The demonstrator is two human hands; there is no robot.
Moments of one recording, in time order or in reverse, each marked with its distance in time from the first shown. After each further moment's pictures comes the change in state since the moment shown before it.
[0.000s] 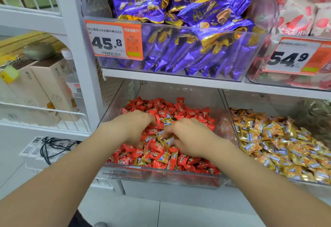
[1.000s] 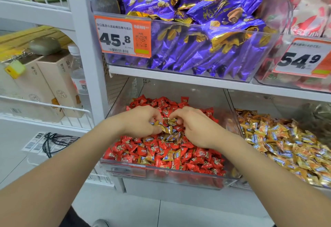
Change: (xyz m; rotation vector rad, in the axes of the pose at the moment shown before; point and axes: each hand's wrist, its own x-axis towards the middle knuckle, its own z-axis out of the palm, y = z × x) left_hand -0.004 -0.001 -0.009 -0.488 0.051 0.030; right_hand 0.009 0.013 -0.010 0.287 0.049 0.118
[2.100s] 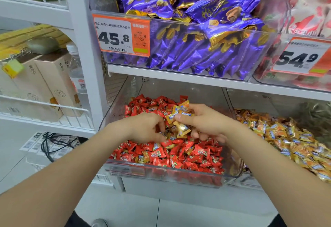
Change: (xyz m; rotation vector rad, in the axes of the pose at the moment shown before) left_hand 0.002 0.009 0.016 0.101 -0.084 0.011; right_hand -0.006 0.011 -0.017 0.762 -0.109 0.277
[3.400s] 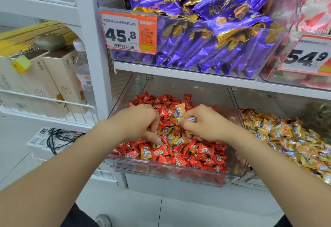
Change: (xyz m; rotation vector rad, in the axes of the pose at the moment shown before) left_hand -0.024 -0.016 -0.012 0.202 0.099 0.065; right_hand -0.008 -0.005 0.010 -0.483 0.081 -0.153
